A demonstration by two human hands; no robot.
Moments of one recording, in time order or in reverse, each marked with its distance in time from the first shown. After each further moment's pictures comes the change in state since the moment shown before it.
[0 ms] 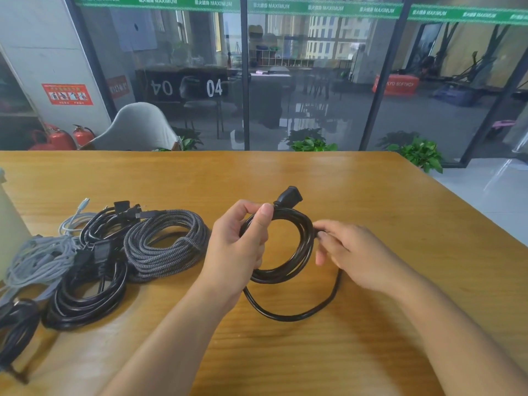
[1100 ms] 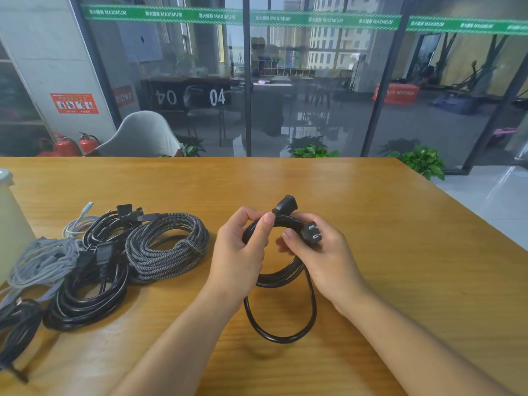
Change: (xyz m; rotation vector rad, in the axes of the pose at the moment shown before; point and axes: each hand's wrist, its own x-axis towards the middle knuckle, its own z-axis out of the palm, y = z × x) left_hand -0.001 -0.014 0.004 0.137 0.071 0.051; right_hand 0.004 -0.032 0.051 0.810 0.289 -0.120
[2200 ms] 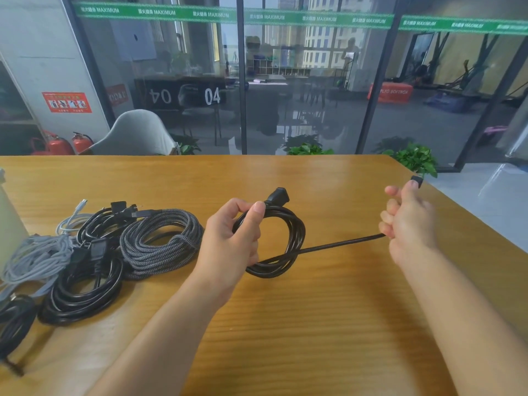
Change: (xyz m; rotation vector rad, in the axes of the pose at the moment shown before) left_hand -0.004 0.018 -0.002 -0.096 -0.062 -0.062; right_hand 0.036 -0.013 -0.109 0.196 0.722 0.215
